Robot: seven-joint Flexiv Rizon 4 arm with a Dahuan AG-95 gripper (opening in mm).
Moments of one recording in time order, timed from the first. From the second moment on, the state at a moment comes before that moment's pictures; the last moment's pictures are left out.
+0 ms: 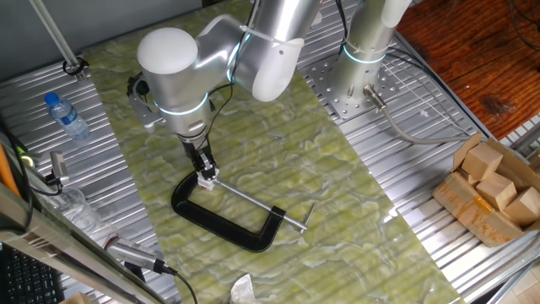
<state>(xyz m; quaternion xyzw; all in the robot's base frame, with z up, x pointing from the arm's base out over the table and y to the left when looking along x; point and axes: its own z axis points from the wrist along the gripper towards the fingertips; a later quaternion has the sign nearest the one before) 0.558 0.102 0.080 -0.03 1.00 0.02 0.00</state>
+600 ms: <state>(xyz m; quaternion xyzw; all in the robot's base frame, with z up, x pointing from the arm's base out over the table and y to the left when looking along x) 0.558 0.103 0.080 -0.15 0.99 0.02 0.00</state>
